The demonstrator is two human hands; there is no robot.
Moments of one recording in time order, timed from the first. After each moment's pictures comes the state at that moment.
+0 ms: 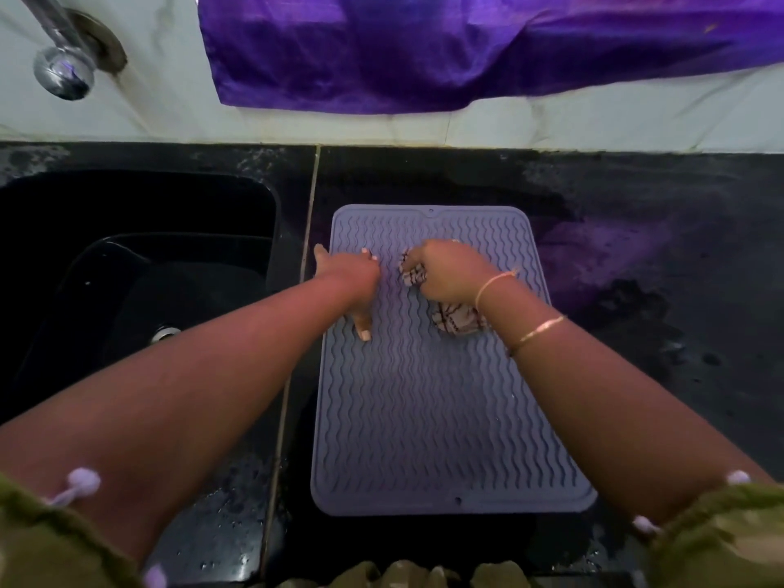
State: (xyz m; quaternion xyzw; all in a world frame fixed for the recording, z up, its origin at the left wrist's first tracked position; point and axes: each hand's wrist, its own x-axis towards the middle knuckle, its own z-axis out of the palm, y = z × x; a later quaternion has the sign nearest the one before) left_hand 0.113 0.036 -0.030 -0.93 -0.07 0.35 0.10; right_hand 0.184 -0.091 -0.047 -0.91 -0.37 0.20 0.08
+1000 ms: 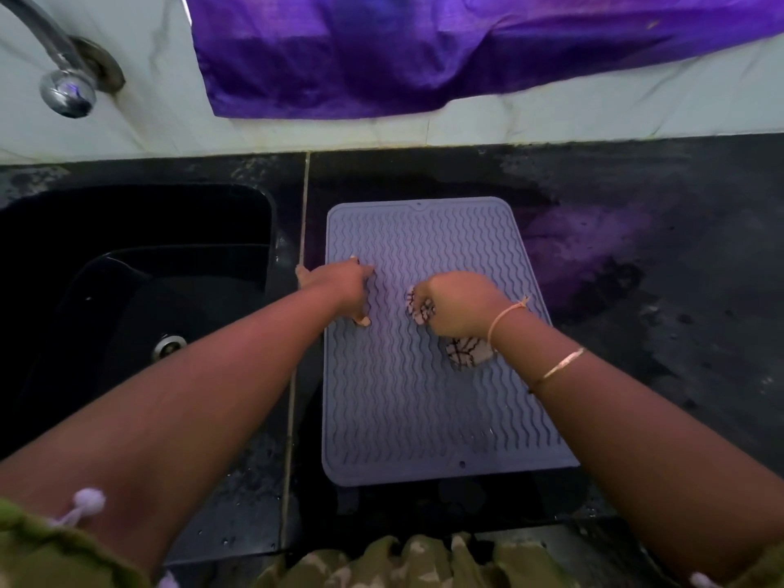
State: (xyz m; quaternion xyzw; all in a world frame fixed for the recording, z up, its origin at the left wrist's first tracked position) left_hand 0.085 0.041 -0.049 -0.94 -0.13 0.30 -0.02; right_hand 0.118 -0.131 -0.034 -0.90 -0.37 0.22 0.02
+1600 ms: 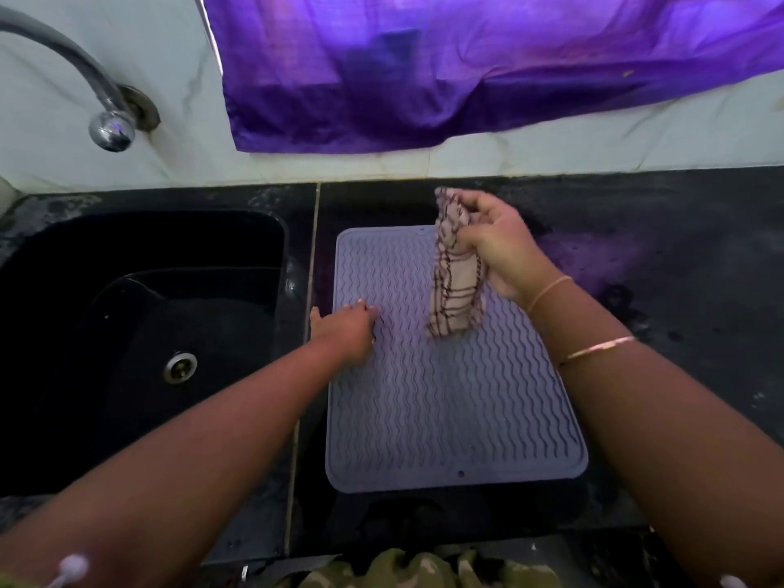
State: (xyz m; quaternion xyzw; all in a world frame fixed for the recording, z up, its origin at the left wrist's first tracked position) left_hand 0.041 0.027 -0.066 -0.97 -0.11 0.21 -0.07; right_hand 0.131 -0.144 0.038 -0.68 -0.11 0.21 0.69
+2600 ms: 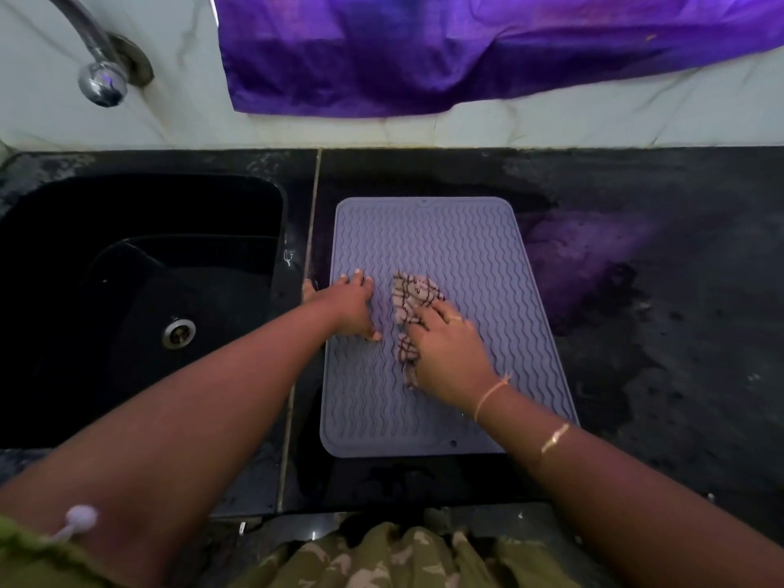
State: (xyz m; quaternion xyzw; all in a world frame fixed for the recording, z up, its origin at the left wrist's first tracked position) left_hand 0.042 0.031 -0.070 -0.95 -0.12 0.29 -0.08; right_hand 0.033 -0.153 -0.072 -0.92 -0.37 0.10 0.03
